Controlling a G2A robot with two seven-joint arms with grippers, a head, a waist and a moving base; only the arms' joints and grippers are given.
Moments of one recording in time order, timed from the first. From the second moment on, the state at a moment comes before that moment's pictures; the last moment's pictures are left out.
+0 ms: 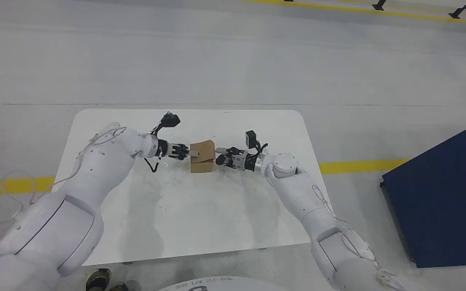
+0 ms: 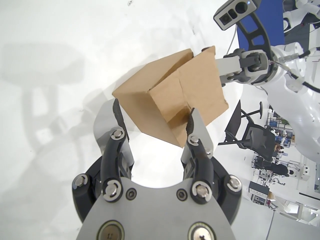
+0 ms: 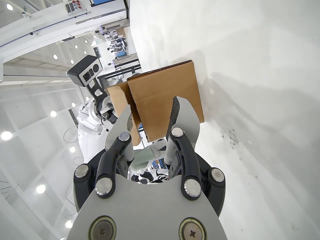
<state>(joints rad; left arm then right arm) 0.56 -1.60 -0.71 -0.22 0.23 -0.66 -0.88 -1.13 -1.21 1.16 -0.86 0.39 -0.07 0.91</state>
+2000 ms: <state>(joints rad) 0.57 -1.61 -0.73 -0.21 0.26 -0.64 -0.89 -1.19 -1.20 1.16 -0.99 0.33 -0.03 0.83</state>
